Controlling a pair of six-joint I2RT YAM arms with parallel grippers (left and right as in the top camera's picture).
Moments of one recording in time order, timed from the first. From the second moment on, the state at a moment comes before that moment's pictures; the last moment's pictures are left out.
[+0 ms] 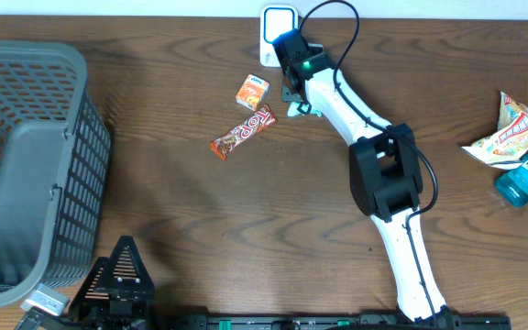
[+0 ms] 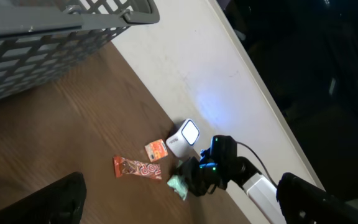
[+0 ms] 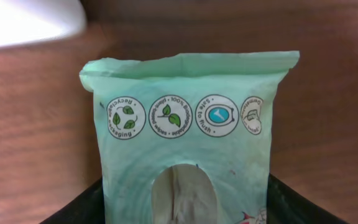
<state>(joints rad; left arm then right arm) 0.34 0.01 0.89 -1.03 0.30 -0.91 0.43 2.54 2.17 -0.84 0.31 0.52</state>
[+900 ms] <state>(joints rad) 0.34 0.01 0.89 -1.03 0.30 -0.91 0.44 2.39 2.15 -1.26 0.20 0.50</state>
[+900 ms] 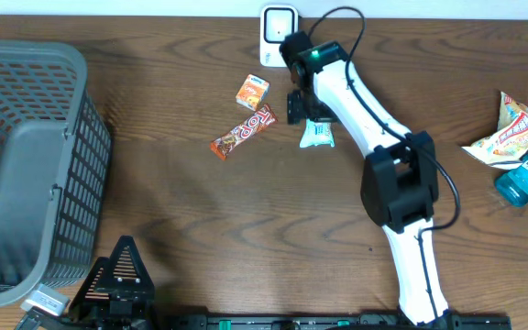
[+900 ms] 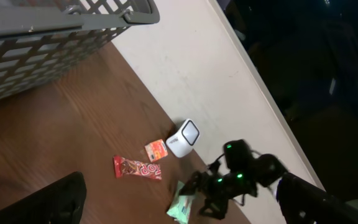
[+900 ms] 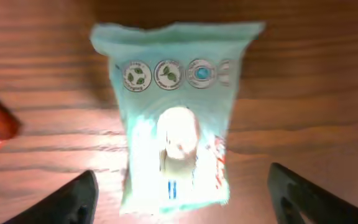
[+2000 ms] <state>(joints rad) 0.32 0.01 0.90 -1.03 0.30 -0.91 0.57 2.56 2.15 -1.23 0.63 0.51</state>
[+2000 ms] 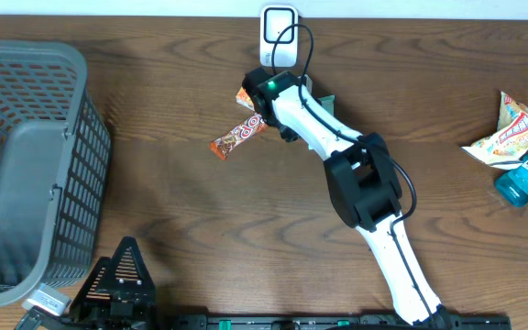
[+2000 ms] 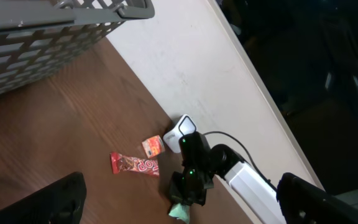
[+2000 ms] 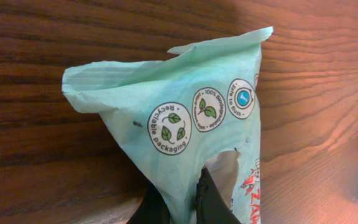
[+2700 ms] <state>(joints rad) 0.32 0.01 0.90 -1.05 0.30 -0.91 0.38 2.48 2.15 -1.28 -0.77 -0.15</state>
